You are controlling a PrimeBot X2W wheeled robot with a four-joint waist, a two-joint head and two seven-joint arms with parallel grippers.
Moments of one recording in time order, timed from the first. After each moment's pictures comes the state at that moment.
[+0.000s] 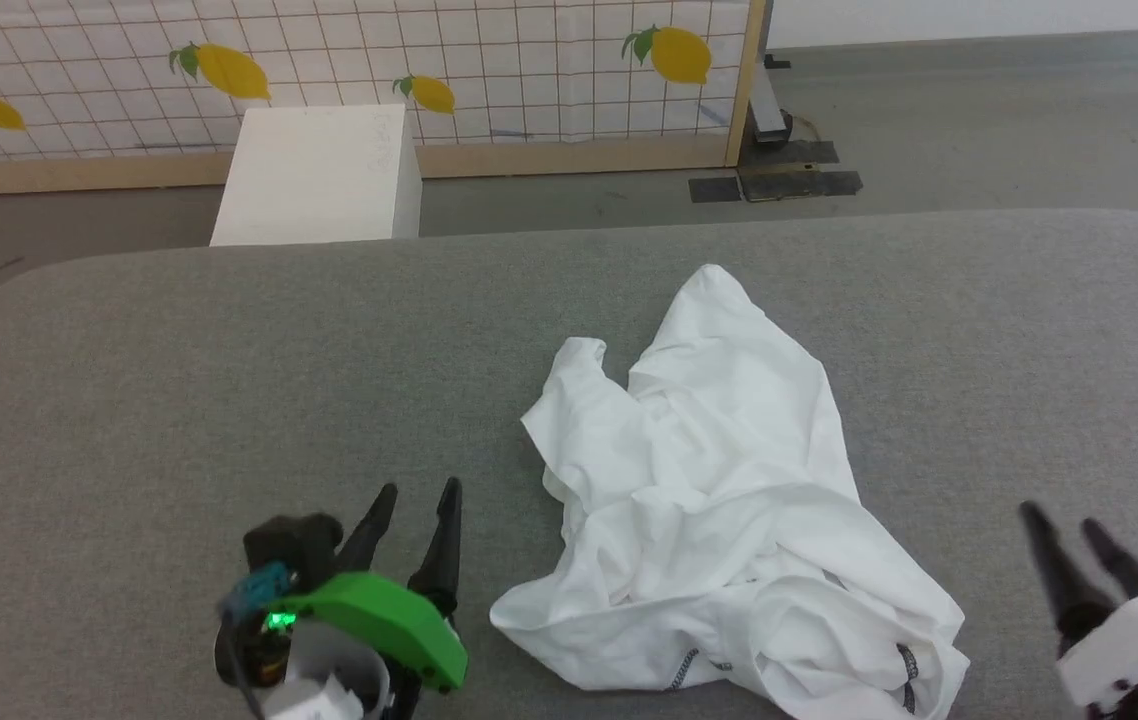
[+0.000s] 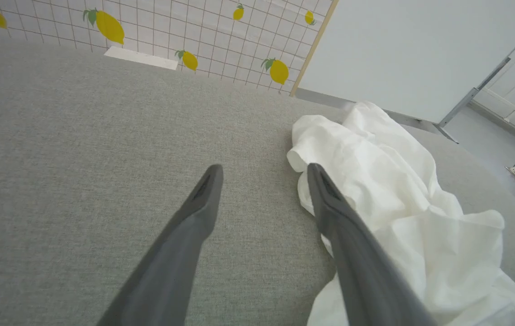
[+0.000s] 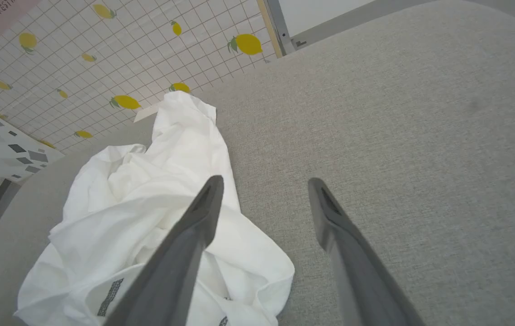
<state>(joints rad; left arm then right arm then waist) -0.06 0.07 -0.20 0.19 -0.43 -0.04 -0.07 0.11 -0.05 -0.27 -0.15 0.47 0.13 0.44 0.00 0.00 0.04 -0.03</state>
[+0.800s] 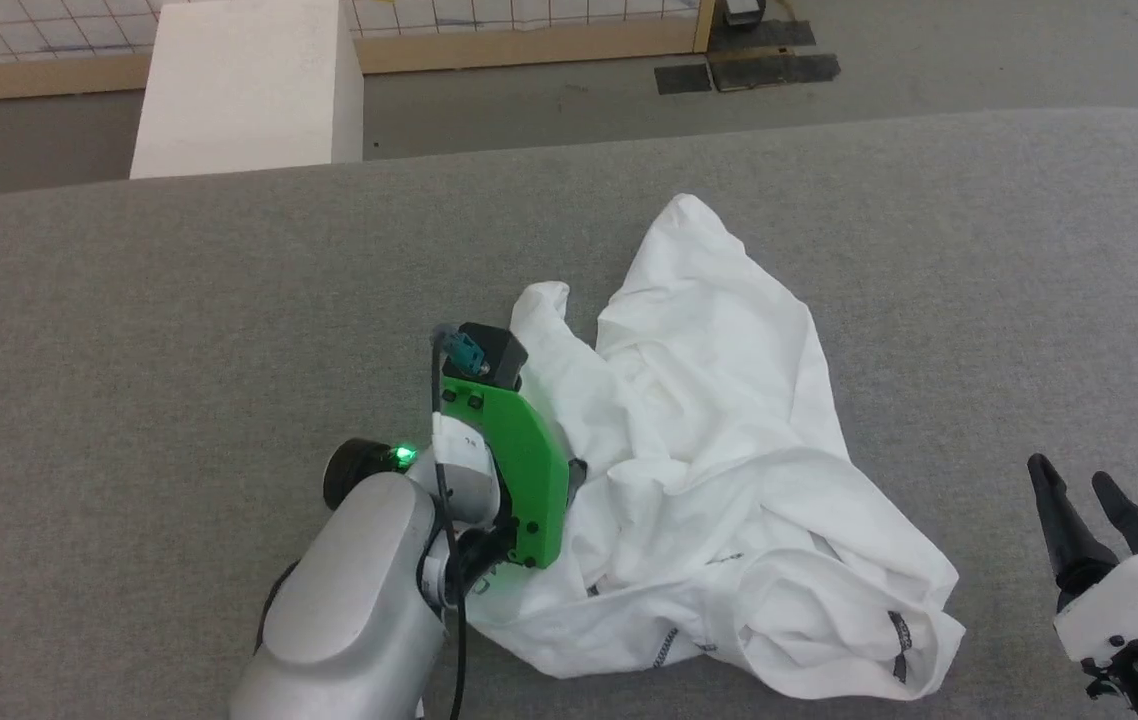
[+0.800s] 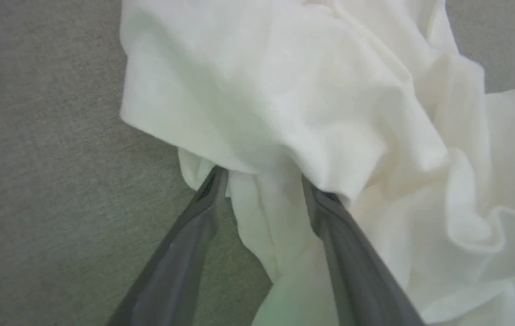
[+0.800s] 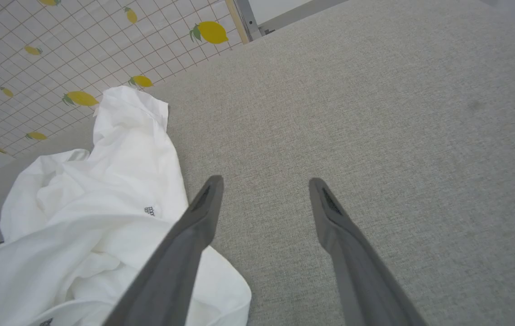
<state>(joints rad) -0.49 0.07 -0.43 0.38 -0.49 -0.06 0.67 0.02 -0.05 -0.29 -0.11 0.43 0.13 0.41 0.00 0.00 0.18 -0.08</state>
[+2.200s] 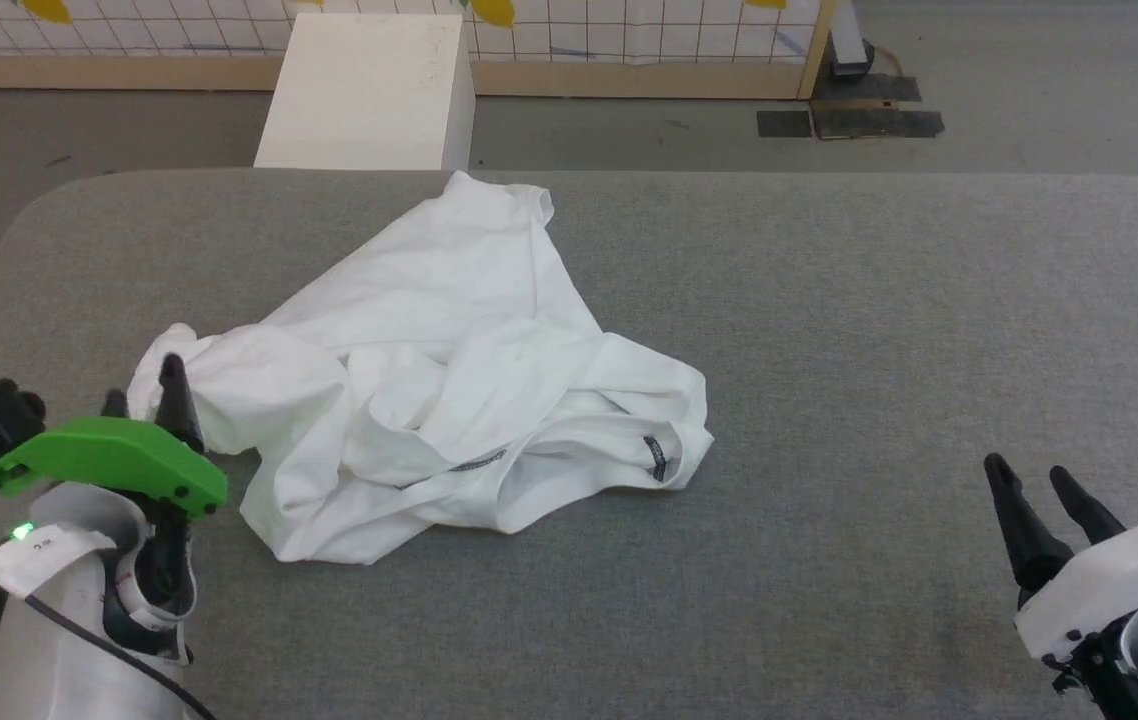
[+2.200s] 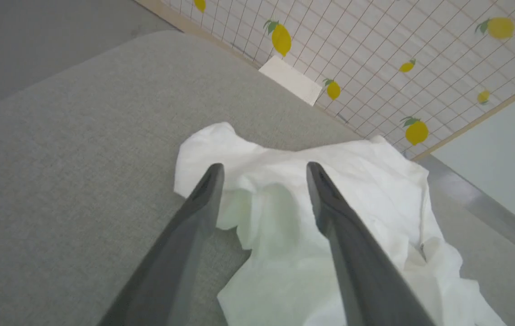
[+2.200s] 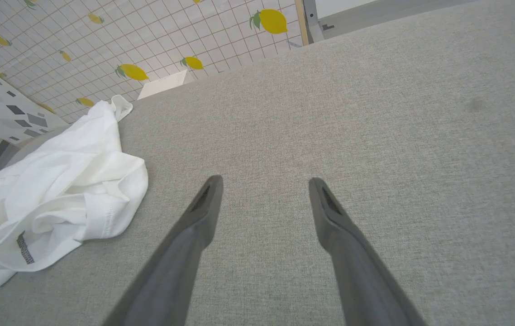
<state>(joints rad) -0.29 0.22 0.08 0.23 -0.64 0.20 0.18 0.01 -0.05 -0.23 -0.10 0.39 0.13 0.41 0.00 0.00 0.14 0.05</state>
